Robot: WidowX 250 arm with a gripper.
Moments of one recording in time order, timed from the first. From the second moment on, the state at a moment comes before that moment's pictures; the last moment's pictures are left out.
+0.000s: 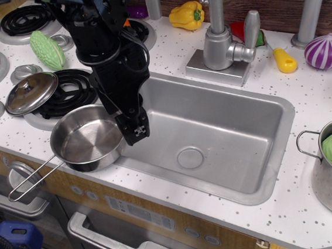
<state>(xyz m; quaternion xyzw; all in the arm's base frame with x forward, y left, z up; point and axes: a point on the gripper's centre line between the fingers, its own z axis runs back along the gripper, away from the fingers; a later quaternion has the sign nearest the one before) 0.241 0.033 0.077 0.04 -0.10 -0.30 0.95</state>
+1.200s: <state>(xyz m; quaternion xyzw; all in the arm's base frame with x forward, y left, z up) 0.230 0.072 0.031 0.05 -0.15 -0.23 0.96</state>
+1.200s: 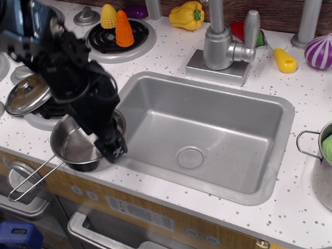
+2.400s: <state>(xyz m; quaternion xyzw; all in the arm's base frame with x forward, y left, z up) 0.222 0.074 0.006 0.05 -0.20 -0.22 0.95</state>
